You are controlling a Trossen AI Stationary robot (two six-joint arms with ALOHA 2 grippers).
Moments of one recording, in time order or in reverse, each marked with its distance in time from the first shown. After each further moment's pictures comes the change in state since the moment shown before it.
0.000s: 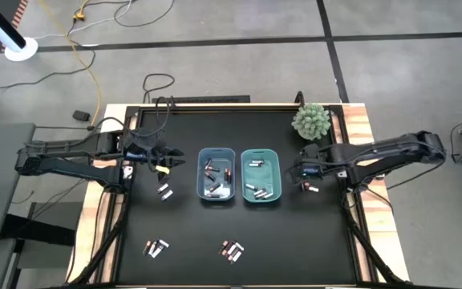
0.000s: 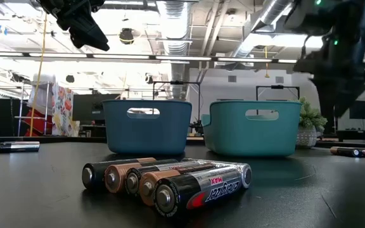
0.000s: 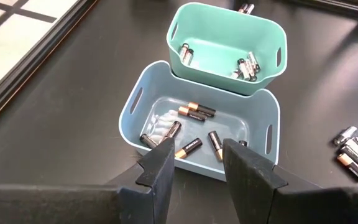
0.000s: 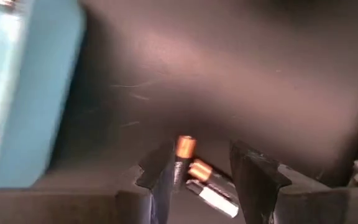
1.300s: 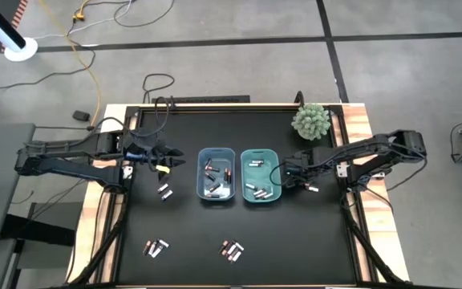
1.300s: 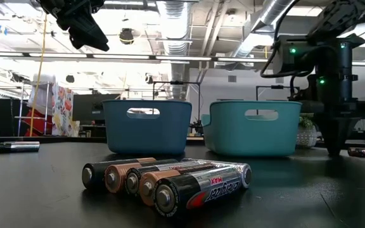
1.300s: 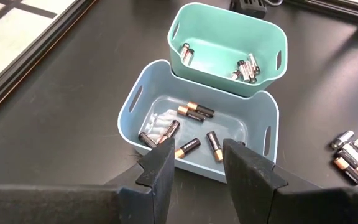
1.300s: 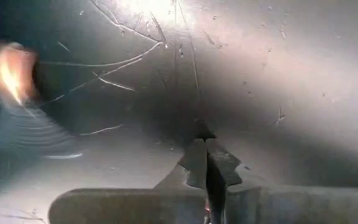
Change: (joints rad) left arm 0.000 0.000 0.000 -0.001 0.000 -0.029; right arm -0.115 0.276 -0.118 0.293 -0.153 -0.121
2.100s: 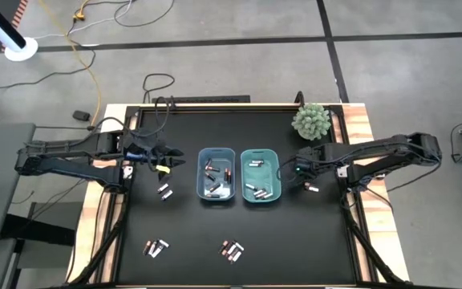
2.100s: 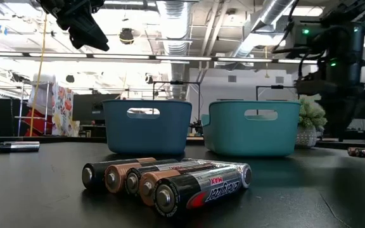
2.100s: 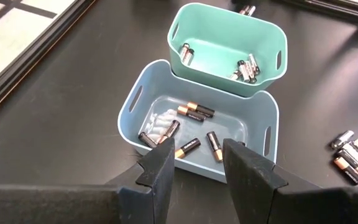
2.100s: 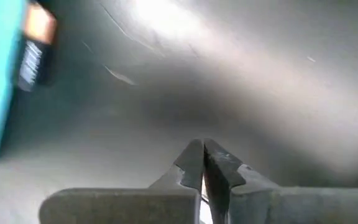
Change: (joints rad) left arm 0.000 0.000 0.000 0.000 0.000 0.000; right arm -0.004 -0.227 0.009 -0.158 0.012 -0.102
